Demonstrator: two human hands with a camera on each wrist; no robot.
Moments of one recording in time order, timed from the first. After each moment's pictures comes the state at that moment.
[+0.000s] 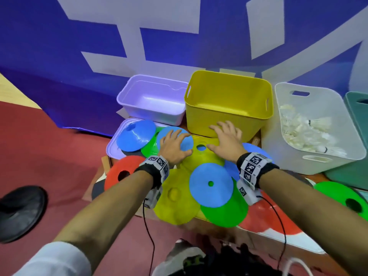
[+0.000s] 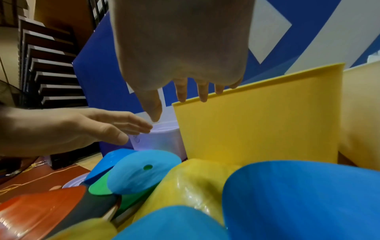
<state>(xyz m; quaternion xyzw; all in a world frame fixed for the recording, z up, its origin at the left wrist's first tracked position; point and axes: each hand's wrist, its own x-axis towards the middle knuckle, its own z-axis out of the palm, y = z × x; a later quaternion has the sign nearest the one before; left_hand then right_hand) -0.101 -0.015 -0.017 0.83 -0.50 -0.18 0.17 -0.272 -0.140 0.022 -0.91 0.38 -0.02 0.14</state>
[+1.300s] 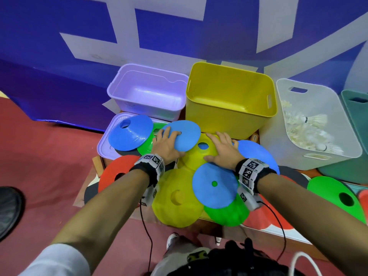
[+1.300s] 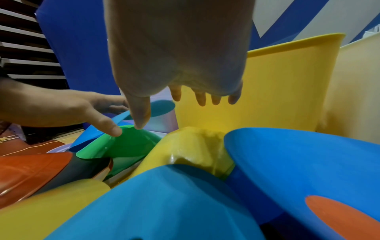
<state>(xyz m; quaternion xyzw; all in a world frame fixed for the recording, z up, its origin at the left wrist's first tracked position) -0.059 -0.015 -0.050 0.83 -0.51 -0.19 0.11 -0.262 -0.129 -0.018 -0.90 0.39 0.11 0.18</state>
